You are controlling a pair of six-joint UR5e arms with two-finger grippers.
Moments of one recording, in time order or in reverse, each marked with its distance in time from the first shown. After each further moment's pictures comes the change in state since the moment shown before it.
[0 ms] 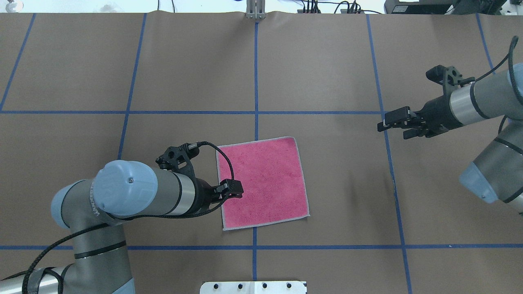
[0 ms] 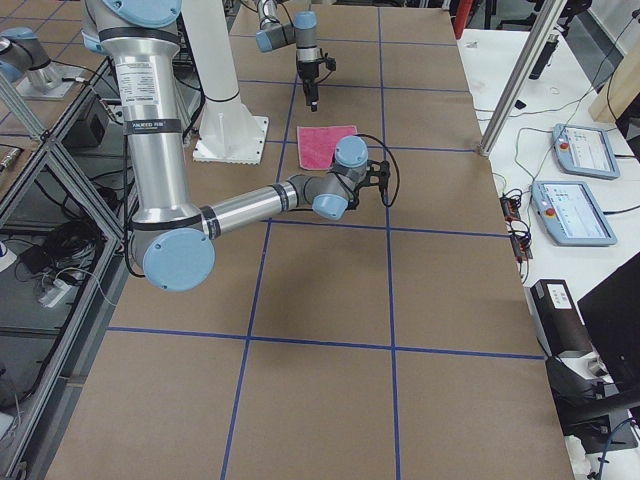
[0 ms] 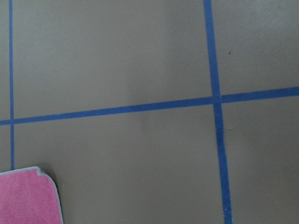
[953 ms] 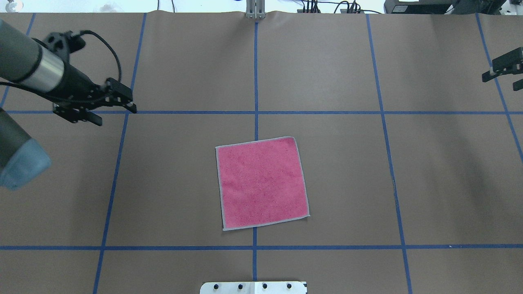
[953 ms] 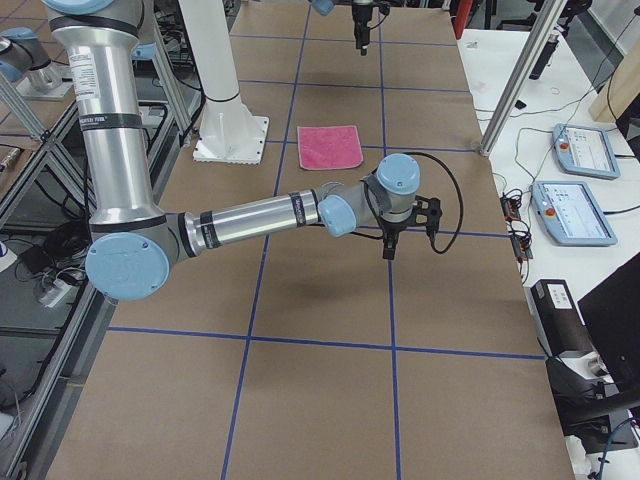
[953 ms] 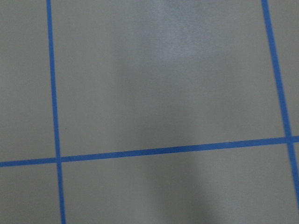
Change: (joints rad) left arm -0.527 0.111 -0.019 0.165 -0.466 0.405; right arm 0.435 -0.002 -0.018 -0.503 0.173 -0.544
